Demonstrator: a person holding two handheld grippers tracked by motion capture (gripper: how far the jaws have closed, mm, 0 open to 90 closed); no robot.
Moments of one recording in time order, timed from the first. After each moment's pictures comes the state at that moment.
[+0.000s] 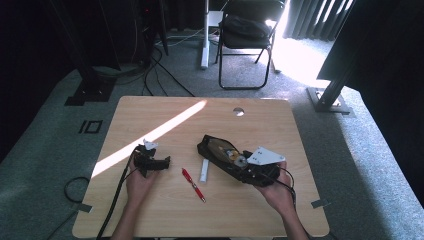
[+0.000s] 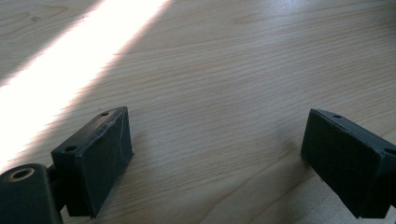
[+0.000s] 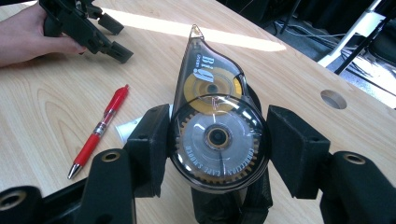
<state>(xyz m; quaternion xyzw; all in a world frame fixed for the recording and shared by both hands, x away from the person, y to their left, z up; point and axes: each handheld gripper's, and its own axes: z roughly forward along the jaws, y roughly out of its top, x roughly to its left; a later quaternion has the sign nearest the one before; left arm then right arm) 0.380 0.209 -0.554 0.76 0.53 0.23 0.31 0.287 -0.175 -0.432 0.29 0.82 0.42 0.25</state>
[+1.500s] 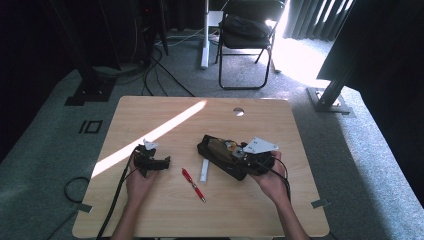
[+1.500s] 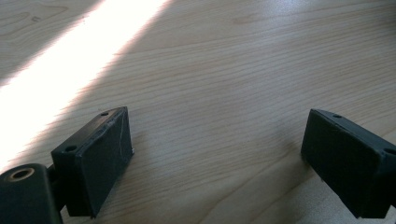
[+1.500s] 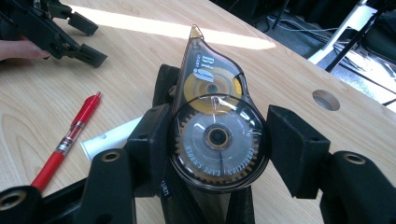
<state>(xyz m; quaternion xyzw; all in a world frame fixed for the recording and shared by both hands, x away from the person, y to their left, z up) 0.380 0.209 -0.554 0.76 0.53 0.23 0.31 0.322 -0.168 -0.440 0.30 0.82 0.41 0.25</state>
